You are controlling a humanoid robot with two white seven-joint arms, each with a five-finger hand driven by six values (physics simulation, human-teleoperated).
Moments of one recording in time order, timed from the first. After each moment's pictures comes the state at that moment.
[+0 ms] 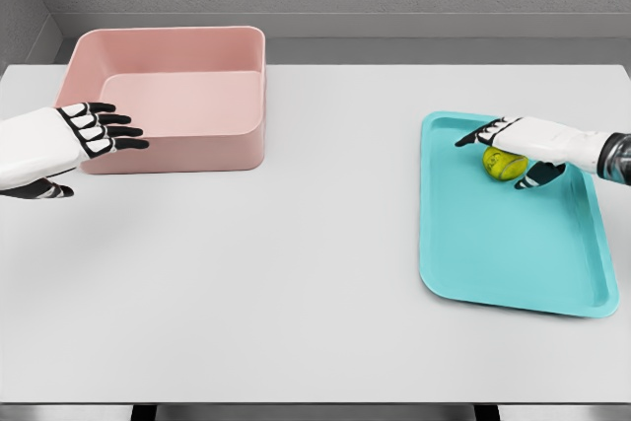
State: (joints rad) left arm -0.32 1.21 -0.44 -1.72 -0.44 -0.61 -0.12; right arm -0.70 -0.80 0.76 -1.09 0.41 -0.61 0.38
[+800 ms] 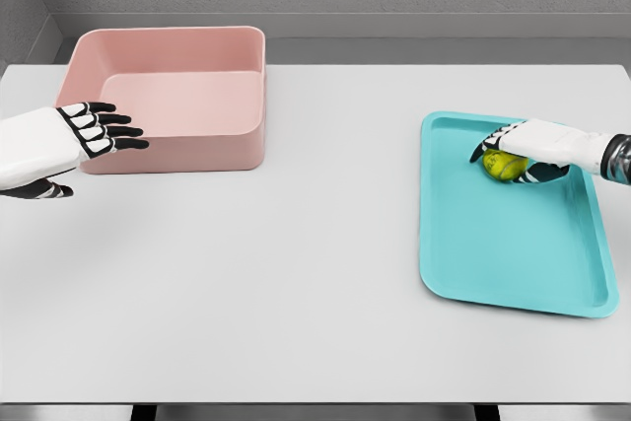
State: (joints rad) left arm -0.32 1.21 -0.44 -1.72 -0.44 -0.61 -0.12; right arm -0.71 -0.80 0.76 -1.07 0.43 -0.61 0.38
